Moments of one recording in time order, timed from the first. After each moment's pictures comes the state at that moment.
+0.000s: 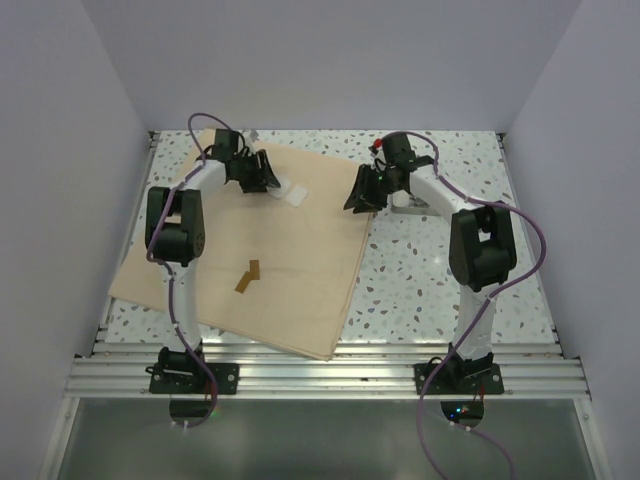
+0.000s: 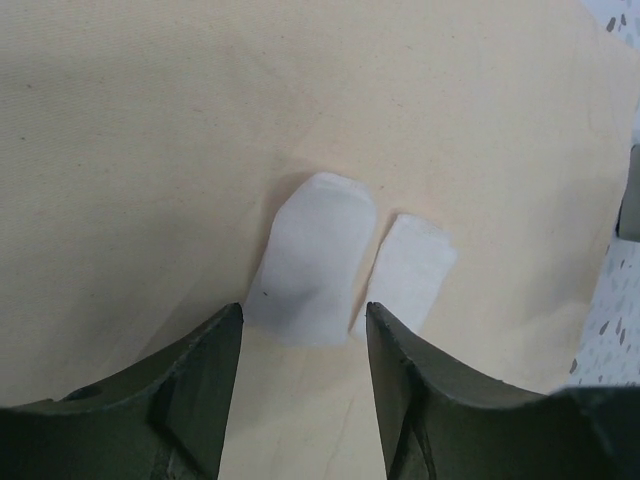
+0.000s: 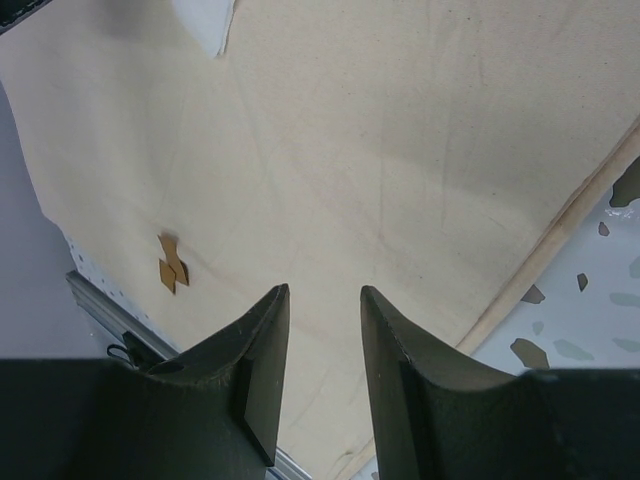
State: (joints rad) left arm -0.10 2.29 1.77 -0.36 0.49 -0.35; right arm 0.31 2.02 1.61 -0.59 -0.47 0.53
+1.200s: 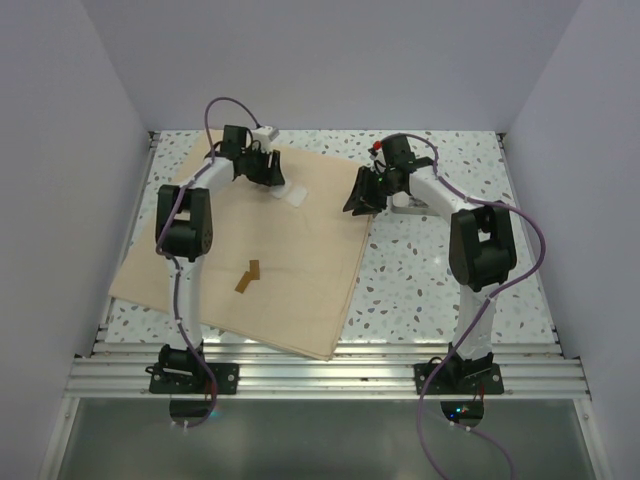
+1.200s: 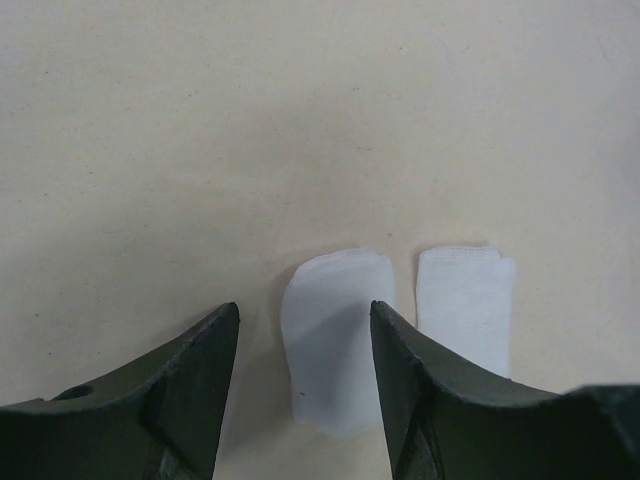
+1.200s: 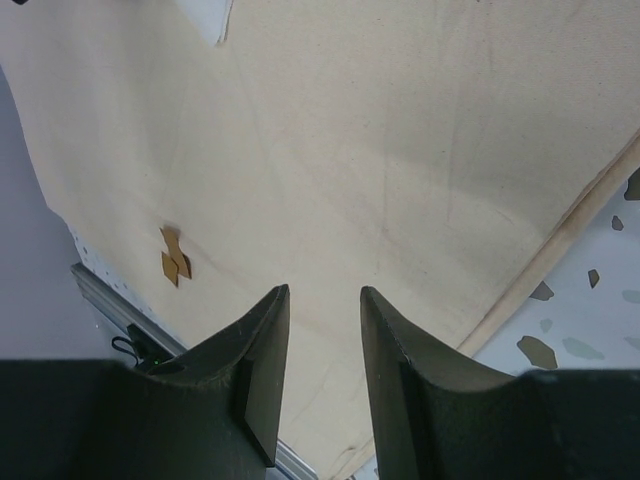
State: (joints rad) left arm -0.12 2.39 1.91 -0.34 0.52 0.11; right arm 0.31 2.02 1.60 -0.59 -0.49 0.53
